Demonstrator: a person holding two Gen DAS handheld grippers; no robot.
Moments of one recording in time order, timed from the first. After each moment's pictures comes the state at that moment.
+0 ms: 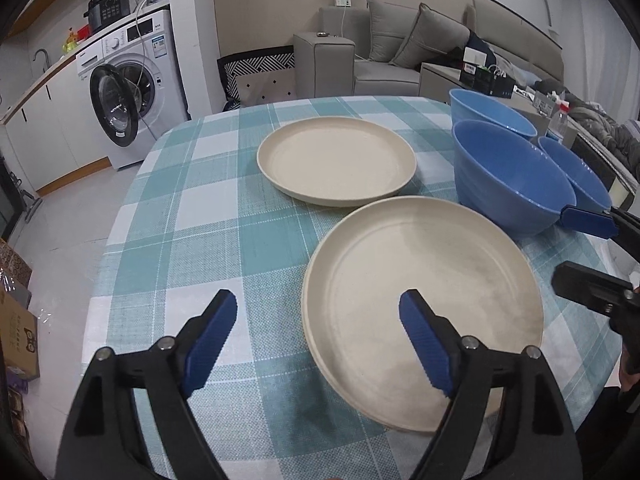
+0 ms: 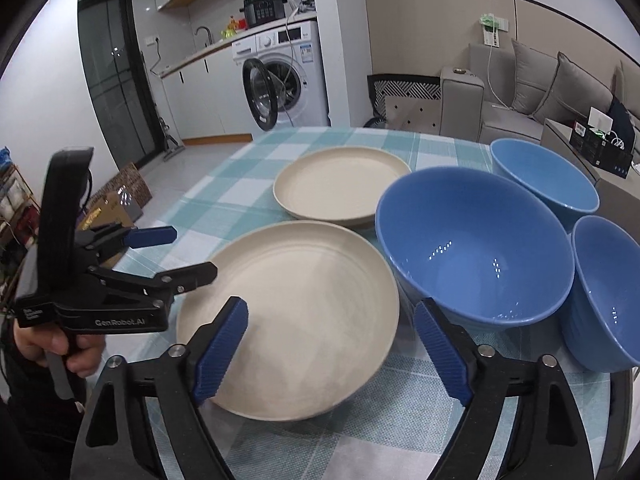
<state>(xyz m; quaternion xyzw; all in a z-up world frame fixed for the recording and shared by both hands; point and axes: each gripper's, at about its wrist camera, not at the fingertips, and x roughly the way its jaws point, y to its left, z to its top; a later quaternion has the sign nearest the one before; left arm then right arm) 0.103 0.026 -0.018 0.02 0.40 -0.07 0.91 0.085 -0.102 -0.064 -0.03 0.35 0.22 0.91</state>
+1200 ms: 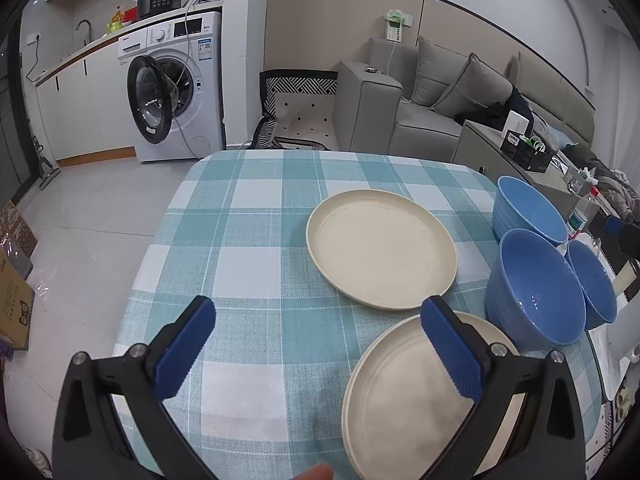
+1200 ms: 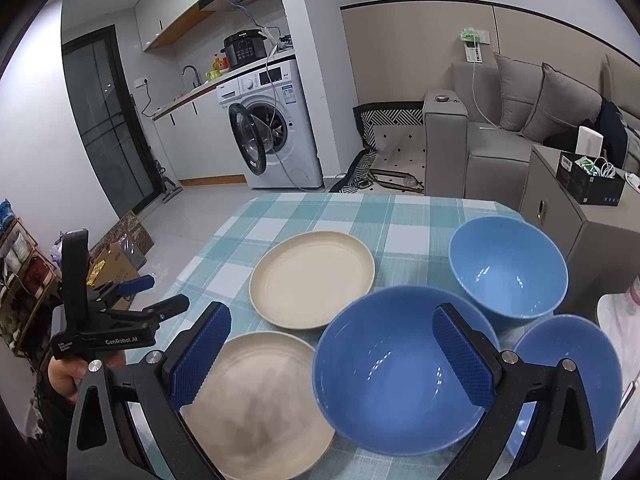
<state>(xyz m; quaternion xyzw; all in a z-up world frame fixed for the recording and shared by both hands) 0.165 0.064 0.026 -0.05 0.37 -0.02 0.93 0.165 -0.147 0.035 0.01 0.33 0.21 0.92</state>
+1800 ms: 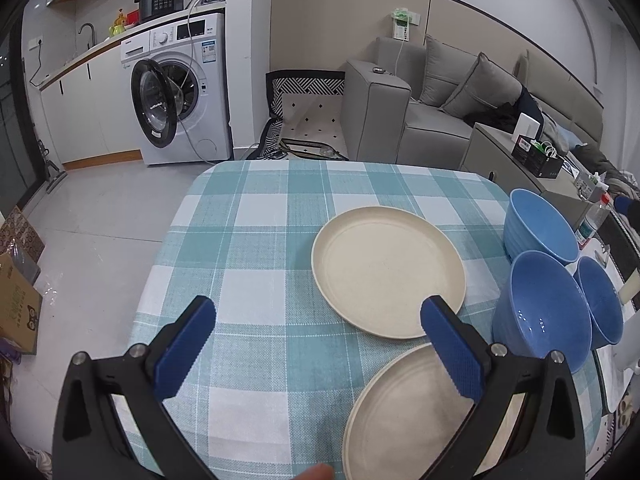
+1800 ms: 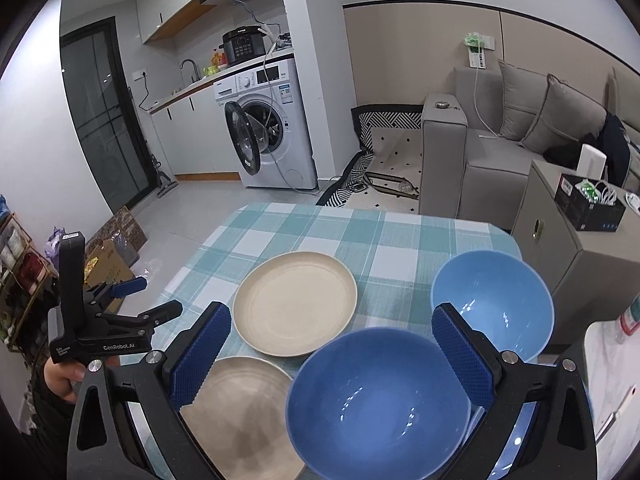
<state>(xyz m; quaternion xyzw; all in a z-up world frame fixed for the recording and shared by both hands) 0.190 0.062 0.042 -0.04 0.38 0.00 0.93 0.207 -0.152 0.069 -0.02 0.33 0.21 0.92</state>
